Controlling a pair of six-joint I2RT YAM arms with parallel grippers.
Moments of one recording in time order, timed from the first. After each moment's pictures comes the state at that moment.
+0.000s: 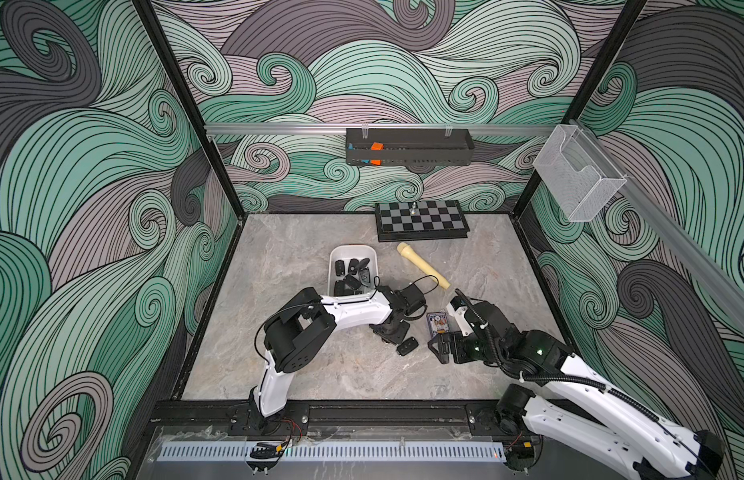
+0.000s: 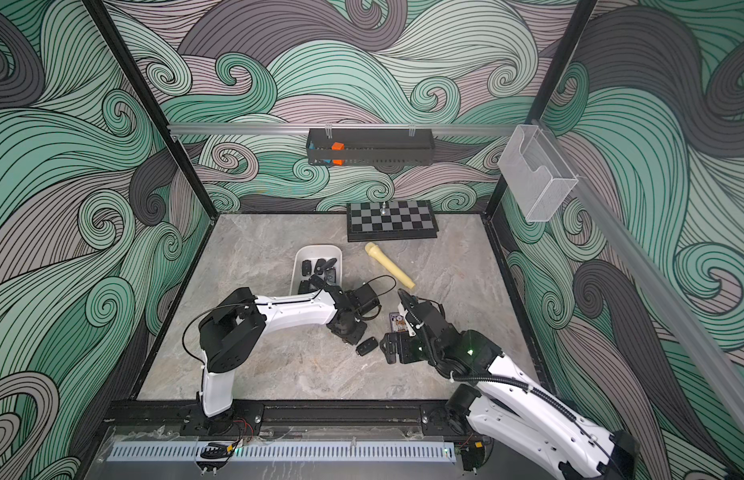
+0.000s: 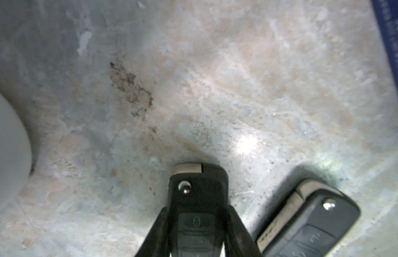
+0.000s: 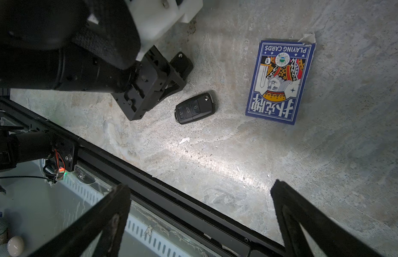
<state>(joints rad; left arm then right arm) -0.99 1.98 1.34 -0.78 -0.07 -0.41 0.77 0.76 0.71 -0.92 -0.03 0.62</state>
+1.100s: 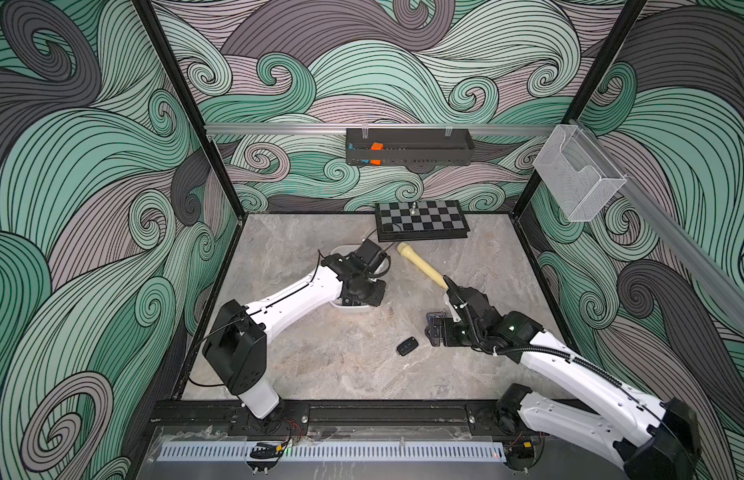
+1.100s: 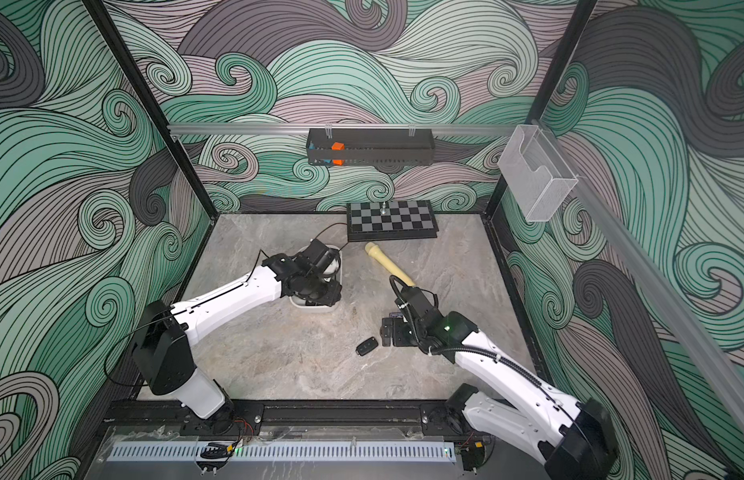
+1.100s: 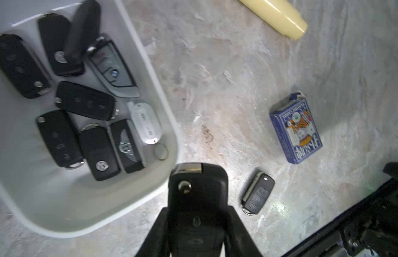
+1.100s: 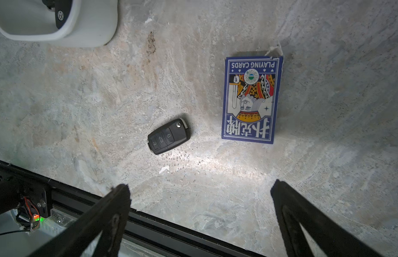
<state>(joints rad) -0.70 1.63 1.34 -0.83 0.04 -0.35 0.68 1.00 0.75 -0.83 0.02 0.63</state>
